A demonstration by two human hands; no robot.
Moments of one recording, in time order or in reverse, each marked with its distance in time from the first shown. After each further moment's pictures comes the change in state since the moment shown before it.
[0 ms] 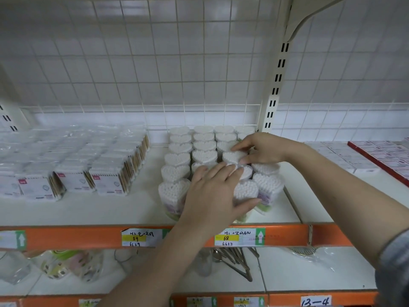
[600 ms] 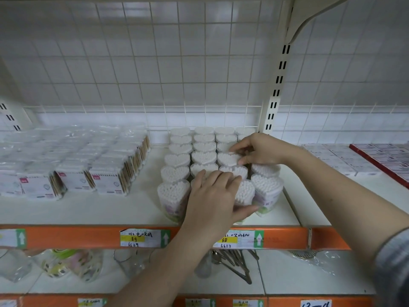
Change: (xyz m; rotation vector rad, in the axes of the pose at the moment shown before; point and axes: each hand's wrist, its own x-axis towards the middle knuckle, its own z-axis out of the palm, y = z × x) left_hand -0.005 0.003 0.013 0.046 0.059 -0.006; right_hand 0.004 -0.001 0.004 0.053 0.085 -0.031
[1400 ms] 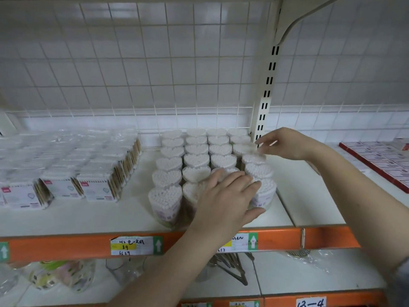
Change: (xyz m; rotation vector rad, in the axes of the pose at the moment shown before) left_hand 0.016 0.019 0.004 -0.059 0.100 0.212; right_hand -0.036 0.040 -0.028 0.099 0.124 0.253
